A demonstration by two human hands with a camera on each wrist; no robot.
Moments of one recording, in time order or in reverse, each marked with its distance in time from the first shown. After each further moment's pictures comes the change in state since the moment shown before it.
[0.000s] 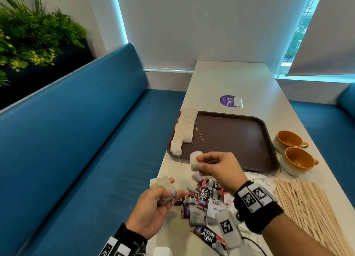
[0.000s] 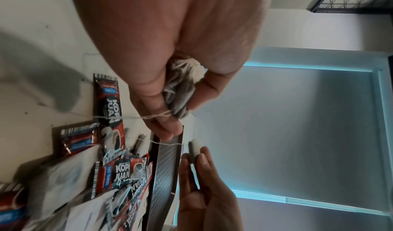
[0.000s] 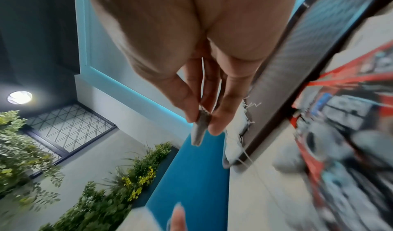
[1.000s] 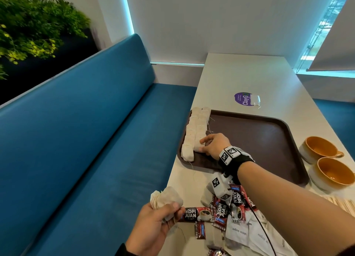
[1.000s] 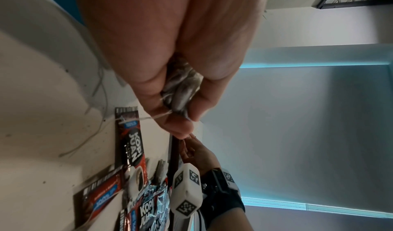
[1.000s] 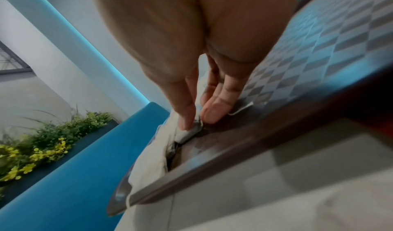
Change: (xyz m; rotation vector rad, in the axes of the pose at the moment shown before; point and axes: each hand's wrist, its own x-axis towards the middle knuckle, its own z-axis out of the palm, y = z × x) left_hand 0.034 0.002 -0.042 0.070 0.143 -0.001; right_hand 0.182 0.028 0.028 -0.554 0.027 0.146
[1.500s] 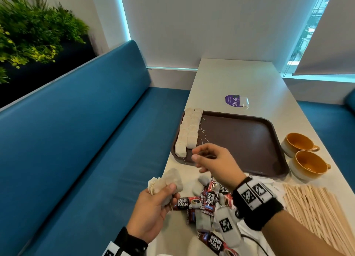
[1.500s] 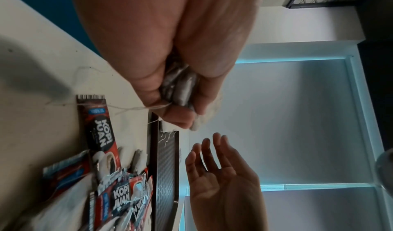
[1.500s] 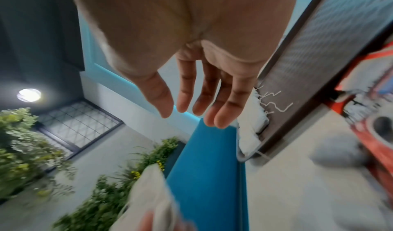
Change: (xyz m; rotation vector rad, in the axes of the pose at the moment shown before) left_hand -0.025 0.007 0.025 0.068 -0.085 0.140; right_hand -0.163 -0.011 -0.026 0.496 -0.072 -0.236
